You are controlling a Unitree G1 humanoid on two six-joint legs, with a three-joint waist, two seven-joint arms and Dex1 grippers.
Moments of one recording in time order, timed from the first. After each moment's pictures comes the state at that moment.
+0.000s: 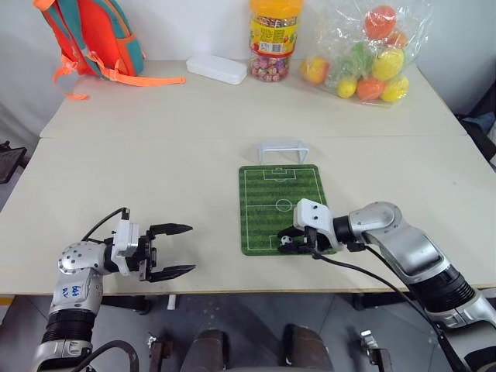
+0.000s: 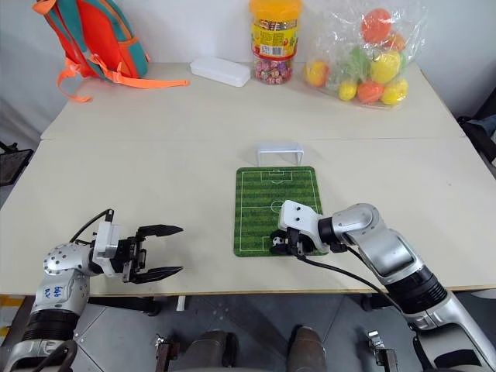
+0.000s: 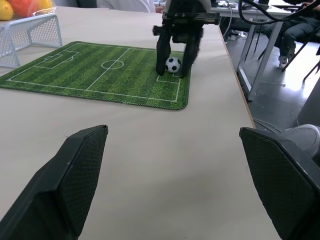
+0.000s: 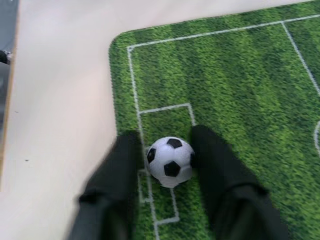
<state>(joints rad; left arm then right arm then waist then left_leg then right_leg) -0.22 0.58 0.16 0.32 -0.49 -0.19 -1.47 -0.52 -0.72 0.37 -0.15 0.20 0.52 1.12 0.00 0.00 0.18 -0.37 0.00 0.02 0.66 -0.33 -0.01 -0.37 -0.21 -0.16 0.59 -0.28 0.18</state>
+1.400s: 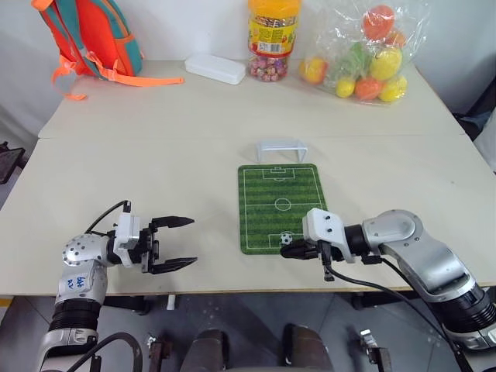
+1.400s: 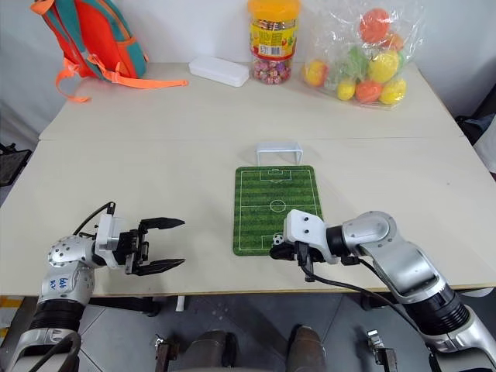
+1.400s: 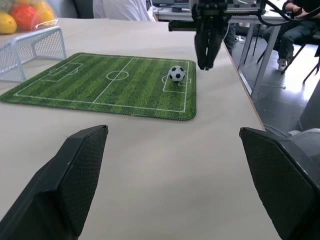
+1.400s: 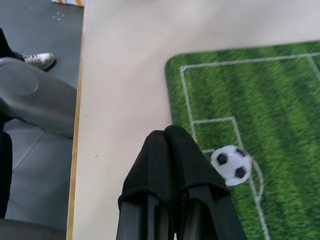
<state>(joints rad) -0.29 0.56 0.16 0.40 -0.49 -0.22 -1.50 -0.39 -0.78 0.29 -0.33 0.24 0.50 1.16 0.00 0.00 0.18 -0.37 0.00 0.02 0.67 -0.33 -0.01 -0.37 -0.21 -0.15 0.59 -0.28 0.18</state>
